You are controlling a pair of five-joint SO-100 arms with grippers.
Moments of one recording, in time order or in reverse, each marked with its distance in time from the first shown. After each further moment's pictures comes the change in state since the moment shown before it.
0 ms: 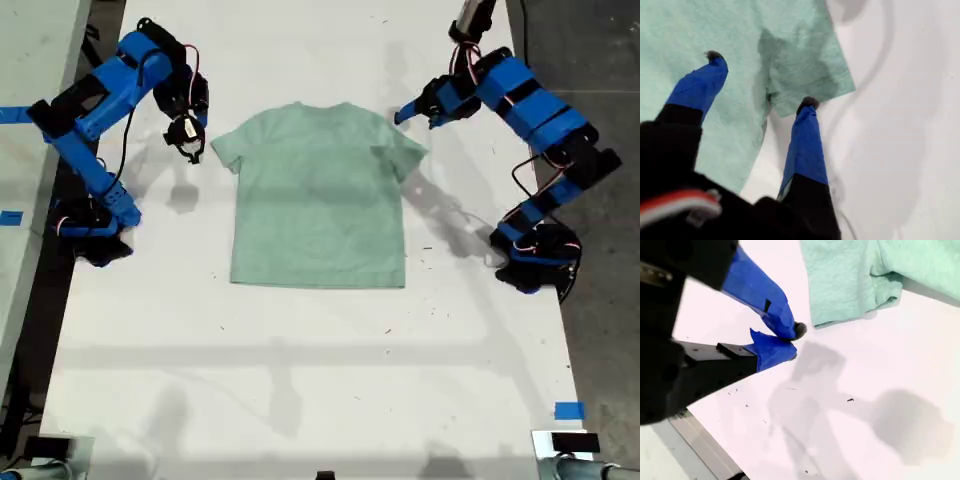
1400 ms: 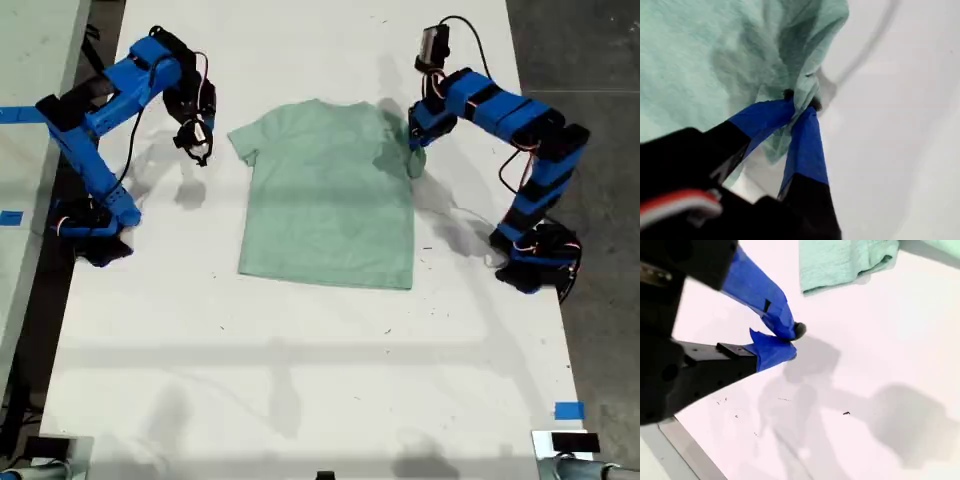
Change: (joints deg) arm 0 -0.3 -5.0 0.7 -5.6 0.4; arm 1 -1.9 -18.0 -6.6 -3.5 -7.6
